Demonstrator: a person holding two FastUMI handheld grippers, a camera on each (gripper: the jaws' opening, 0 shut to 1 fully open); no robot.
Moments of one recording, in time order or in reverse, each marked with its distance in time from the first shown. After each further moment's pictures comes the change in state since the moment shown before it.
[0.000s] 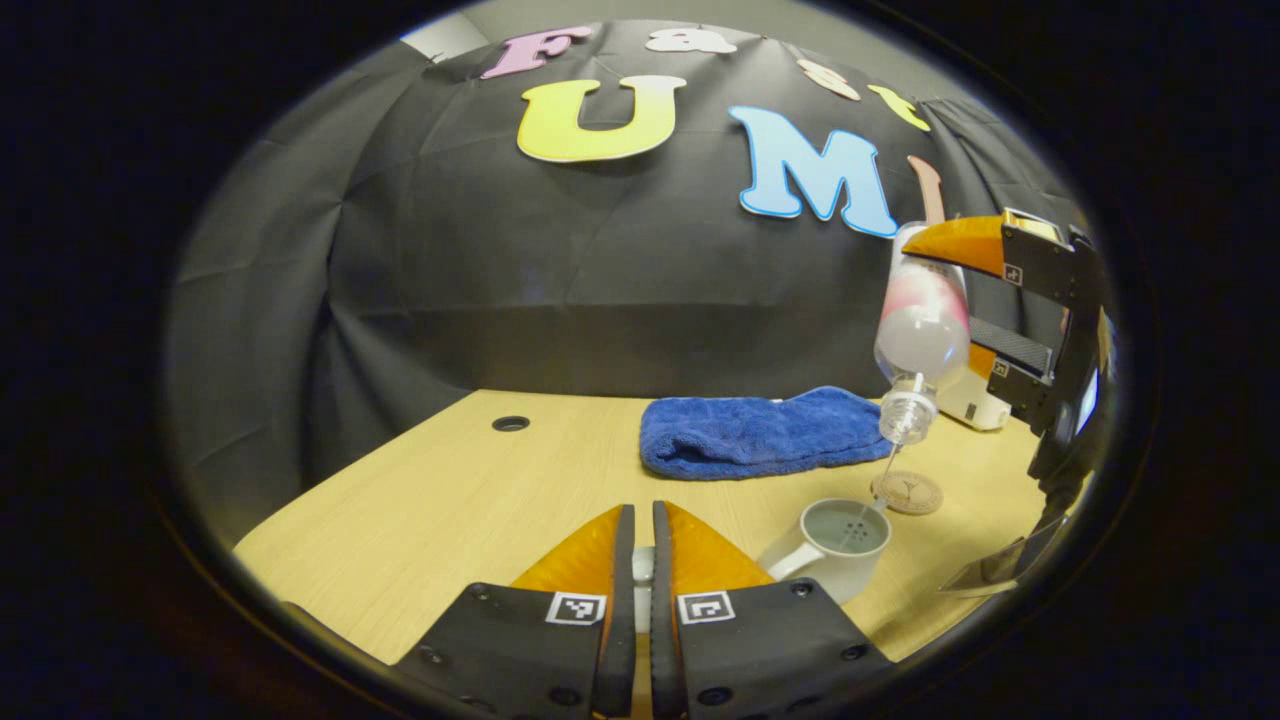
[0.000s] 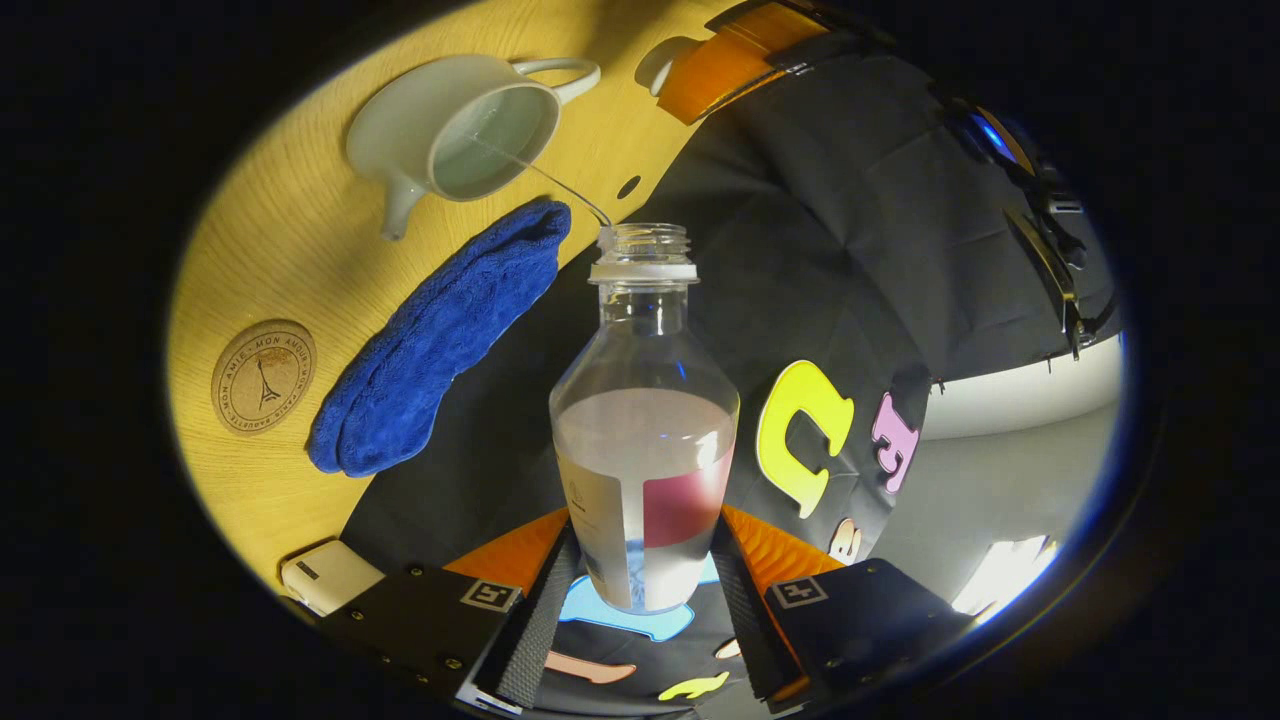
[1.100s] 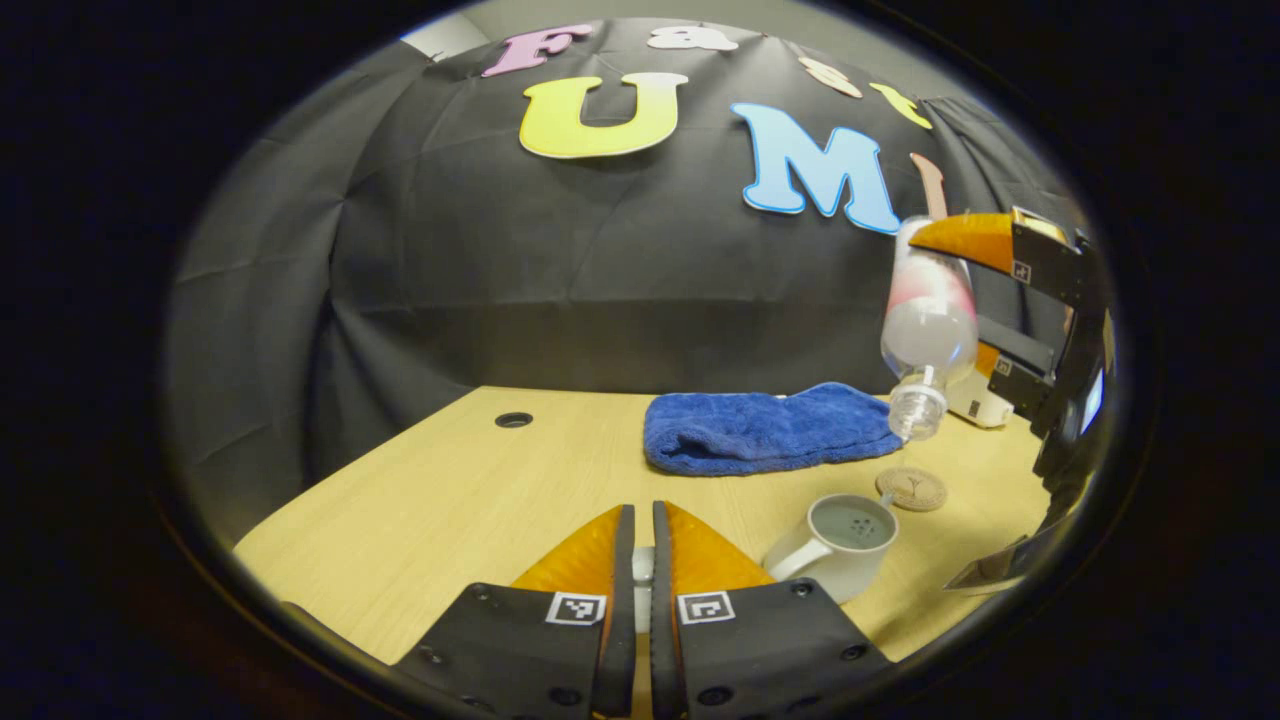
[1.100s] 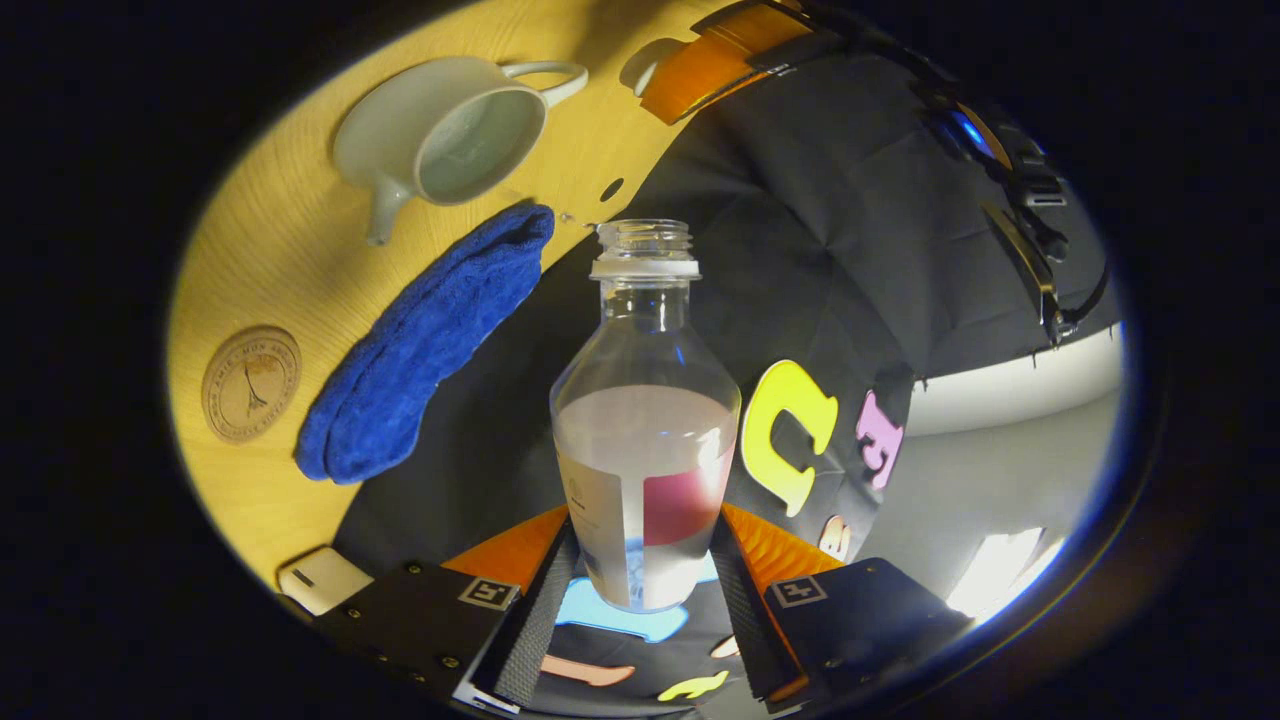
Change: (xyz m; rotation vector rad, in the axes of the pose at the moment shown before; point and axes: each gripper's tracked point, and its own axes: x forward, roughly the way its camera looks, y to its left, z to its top) left arm 0.001 0.001 -0.001 -0.001 0.010 0.011; right arm -0.003 0.036 0.008 0.110 0.014 -0.014
